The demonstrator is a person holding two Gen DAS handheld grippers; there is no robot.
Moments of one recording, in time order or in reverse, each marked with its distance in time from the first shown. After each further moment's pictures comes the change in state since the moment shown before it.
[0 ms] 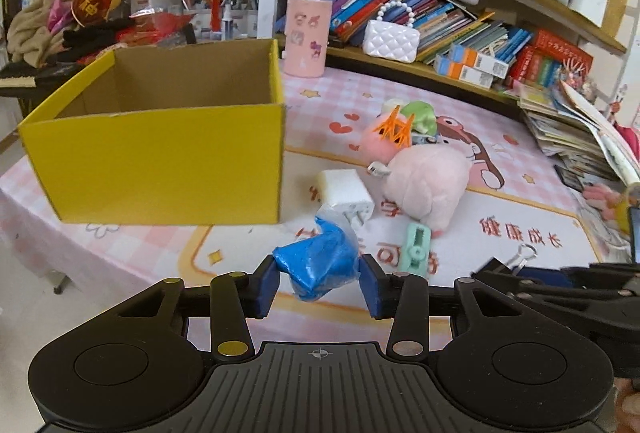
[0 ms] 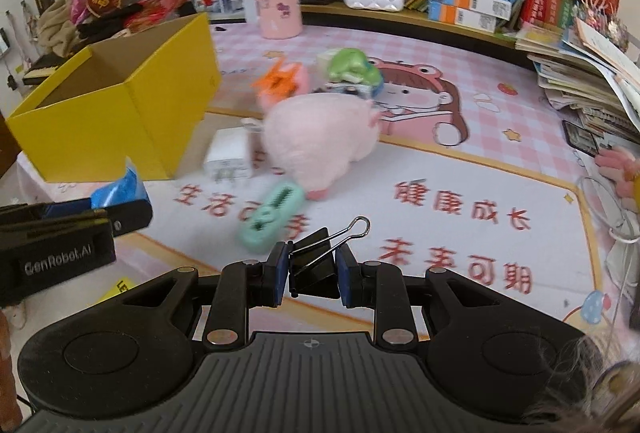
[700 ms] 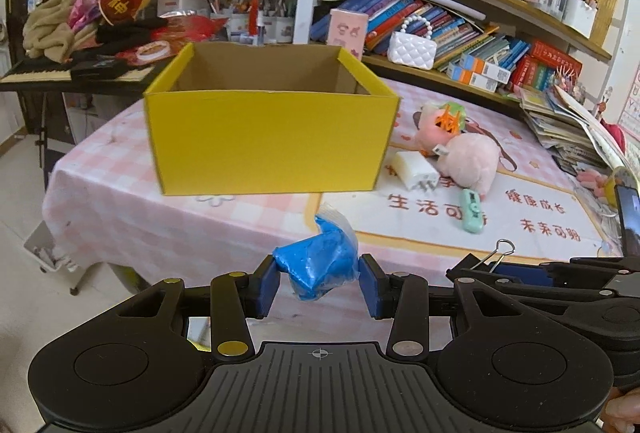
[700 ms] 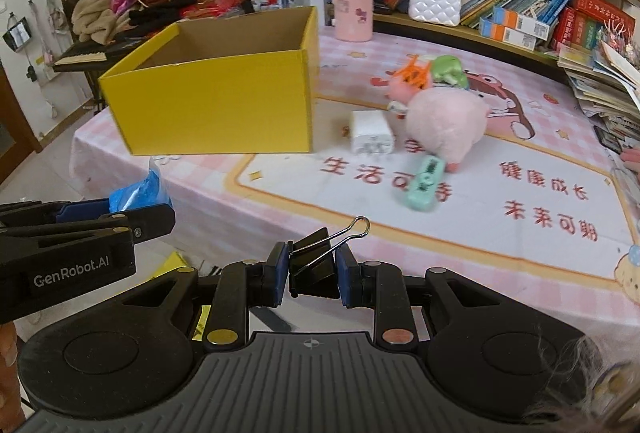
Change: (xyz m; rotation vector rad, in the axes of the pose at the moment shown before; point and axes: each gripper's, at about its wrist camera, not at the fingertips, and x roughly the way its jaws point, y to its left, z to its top) left arm -0.068 0.108 -0.034 0.013 -0.024 -0.032; right arm -0.032 0.141 -0.037 -0.025 -0.035 0.015
